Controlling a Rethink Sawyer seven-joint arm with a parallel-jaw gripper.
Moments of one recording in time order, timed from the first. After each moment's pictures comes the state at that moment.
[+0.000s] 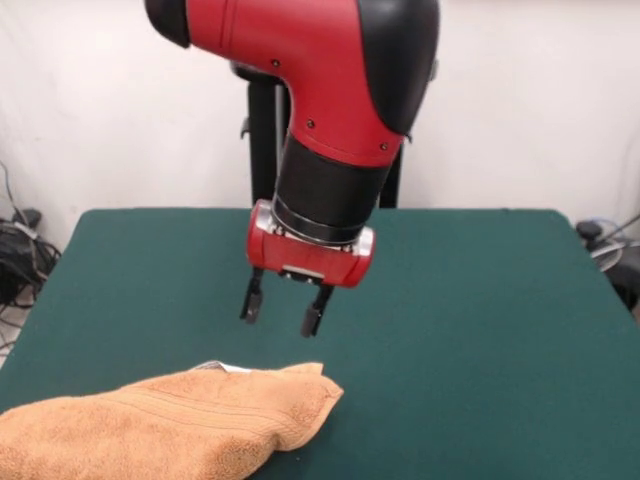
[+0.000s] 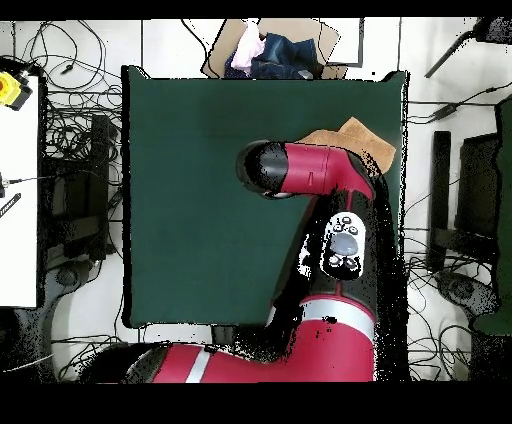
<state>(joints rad) -0.15 -0.49 -0.16 1.33 -0.15 0.65 1.66</state>
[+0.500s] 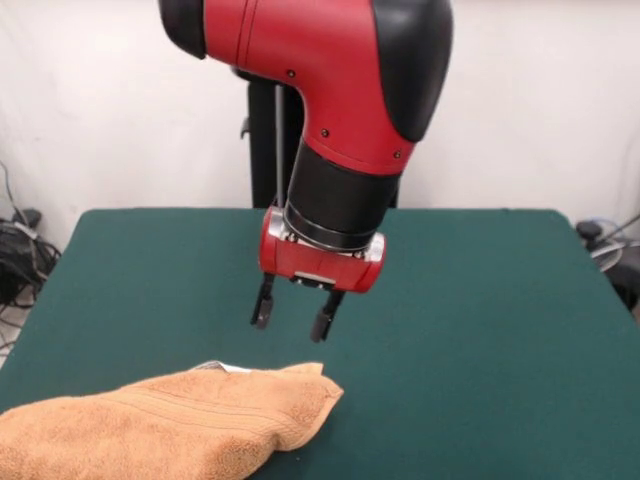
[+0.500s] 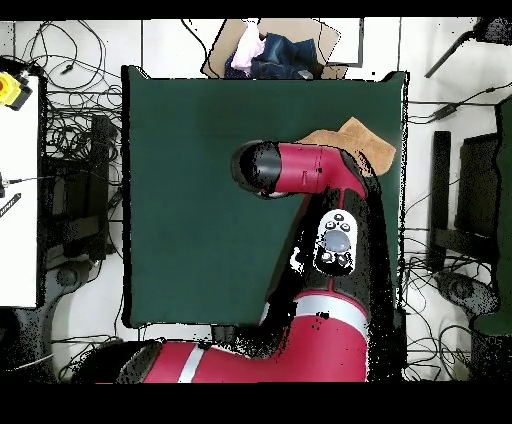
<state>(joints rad) -0.13 -0.48 -0.16 1.33 -0.15 0.65 1.66</state>
